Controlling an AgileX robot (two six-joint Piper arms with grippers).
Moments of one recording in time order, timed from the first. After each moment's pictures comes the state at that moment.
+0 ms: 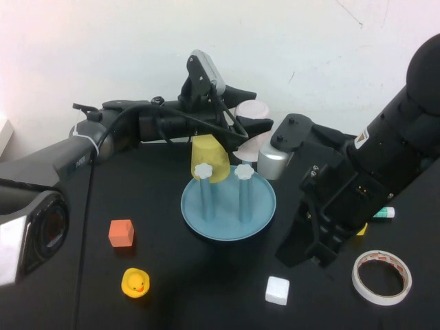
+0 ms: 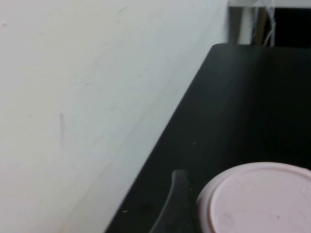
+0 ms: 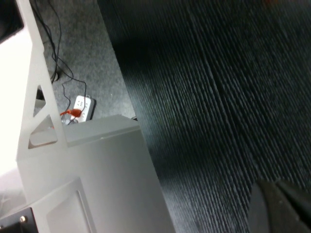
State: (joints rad) right arm 0.53 1.64 -1.36 0.58 1.20 -0.74; left arm -0.27 2.47 -2.02 -1.67 0.97 1.98
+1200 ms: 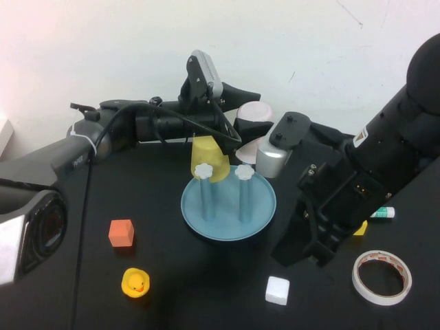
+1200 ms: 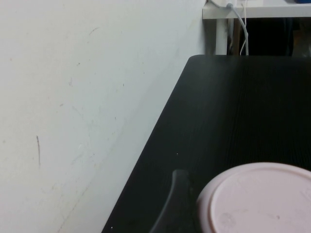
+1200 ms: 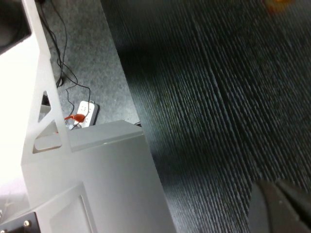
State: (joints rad) right arm 0.53 1.64 -1.36 0.60 1.19 -0.76; left arm -0.26 2.47 -2.02 -1.67 1.05 2.01
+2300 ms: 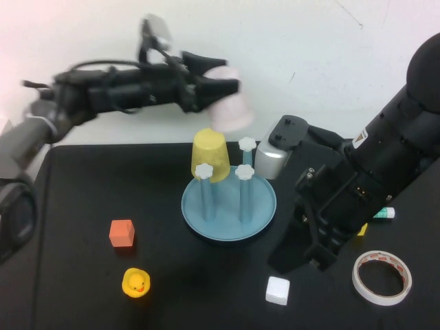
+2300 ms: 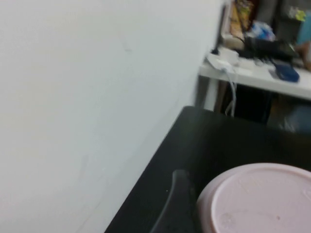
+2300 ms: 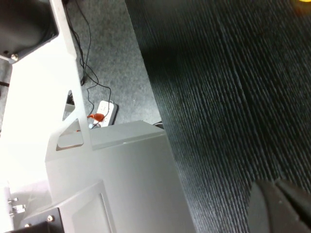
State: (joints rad) right arm 0.53 1.64 -1.36 0.65 1.23 -0.77; left arm -0.13 2.47 -2.17 -1.66 1.21 1.66
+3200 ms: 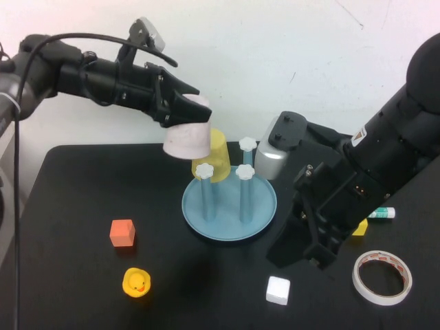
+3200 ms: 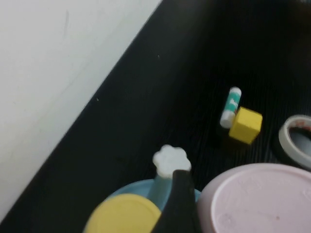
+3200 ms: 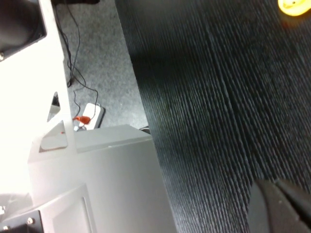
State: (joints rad) right arm 0.53 1.64 -1.36 0.64 1.20 -0.82; left arm -0.10 2.33 -2.15 -1.15 1.24 1.34
